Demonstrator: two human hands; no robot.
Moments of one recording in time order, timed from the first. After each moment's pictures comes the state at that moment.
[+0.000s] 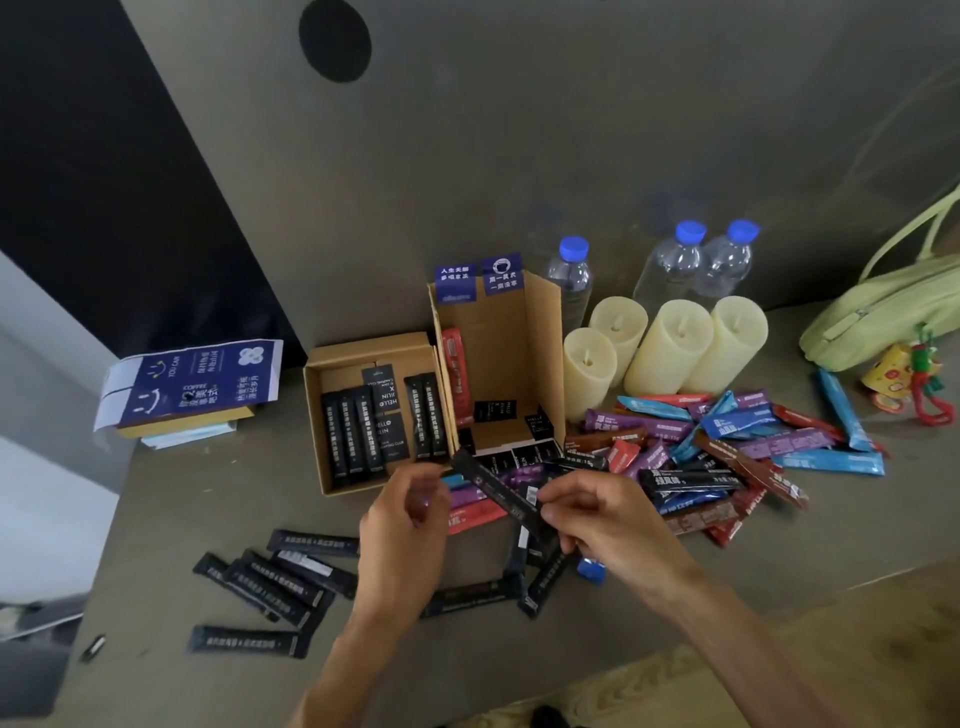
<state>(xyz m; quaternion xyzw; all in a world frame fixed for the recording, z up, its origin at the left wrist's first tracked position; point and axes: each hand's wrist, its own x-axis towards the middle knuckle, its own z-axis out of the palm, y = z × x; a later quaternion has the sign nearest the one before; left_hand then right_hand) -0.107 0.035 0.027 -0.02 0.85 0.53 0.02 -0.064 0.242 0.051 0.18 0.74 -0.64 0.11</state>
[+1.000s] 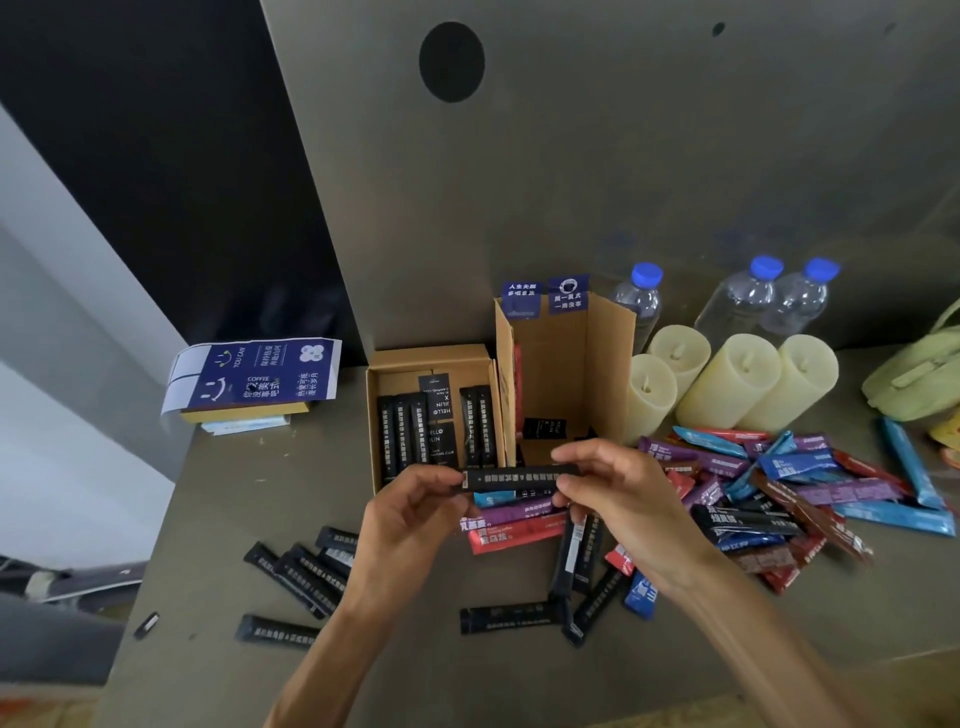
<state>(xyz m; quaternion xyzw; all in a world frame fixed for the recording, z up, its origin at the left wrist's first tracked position) -0.119 -0.017 0.050 0.01 0.69 0.72 0.09 -0.106 0.208 0.074 0.13 0.72 -0.68 0.07</state>
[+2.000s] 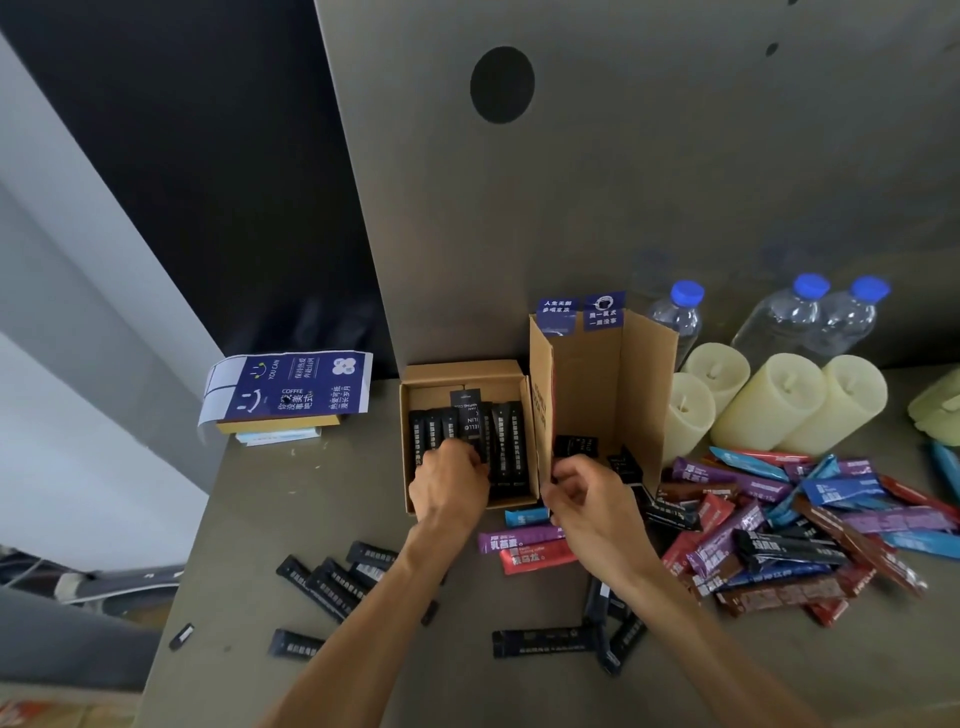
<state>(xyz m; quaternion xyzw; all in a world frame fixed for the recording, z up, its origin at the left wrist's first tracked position) -0.215 0.008 0.004 -0.07 0.95 0.29 0.07 -0.141 0.163 0.031 0.12 0.87 -0.49 0.03</state>
